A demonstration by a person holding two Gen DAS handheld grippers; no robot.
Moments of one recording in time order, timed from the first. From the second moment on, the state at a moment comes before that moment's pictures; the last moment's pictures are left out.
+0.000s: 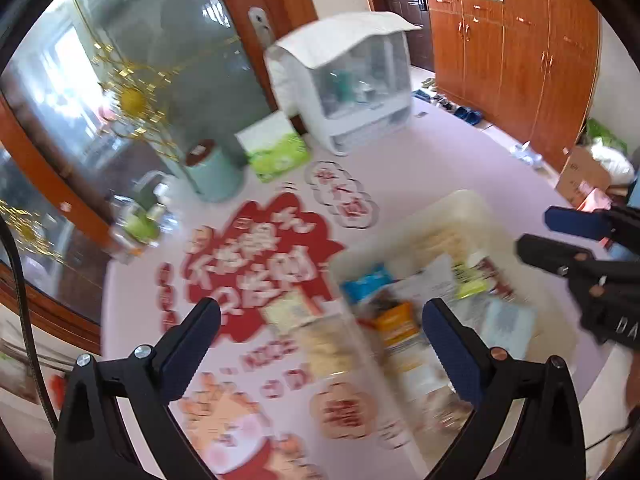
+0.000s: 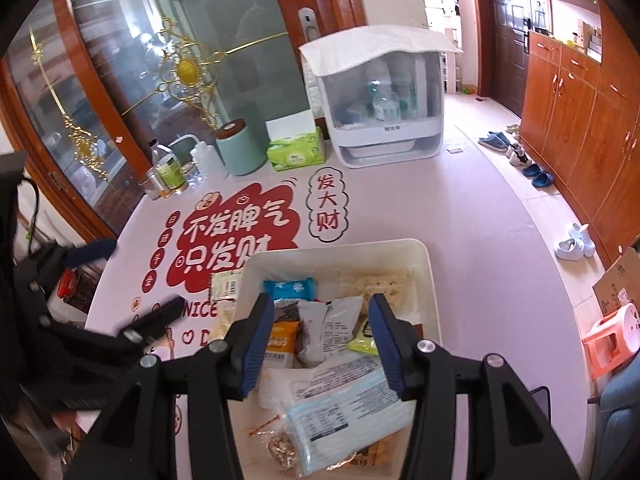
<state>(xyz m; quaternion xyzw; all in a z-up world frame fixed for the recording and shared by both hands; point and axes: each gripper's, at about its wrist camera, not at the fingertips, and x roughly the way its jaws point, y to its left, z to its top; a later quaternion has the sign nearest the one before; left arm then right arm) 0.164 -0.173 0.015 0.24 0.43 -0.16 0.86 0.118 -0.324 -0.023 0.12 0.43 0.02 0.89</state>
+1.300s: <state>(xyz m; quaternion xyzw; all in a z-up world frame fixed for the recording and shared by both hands) 0.310 -0.064 -0.123 0.48 0.41 -0.41 0.66 0.161 -0.107 -0.125 0.20 0.46 -0.09 0.86</state>
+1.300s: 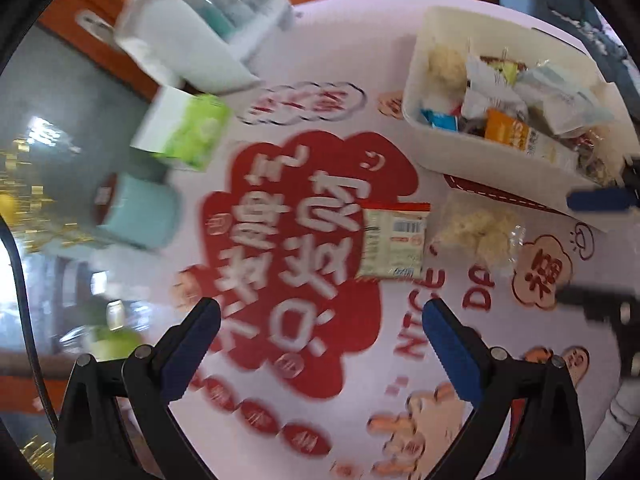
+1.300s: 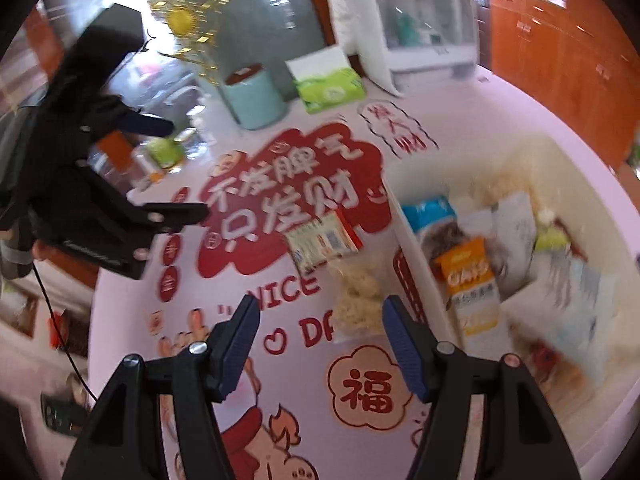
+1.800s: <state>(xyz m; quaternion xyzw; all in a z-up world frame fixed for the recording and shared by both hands) 0.323 -0.105 -0.231 0.44 0.45 -0.49 0.61 0.199 -0.087 -0.205 0.14 0.45 -0.23 0.85</state>
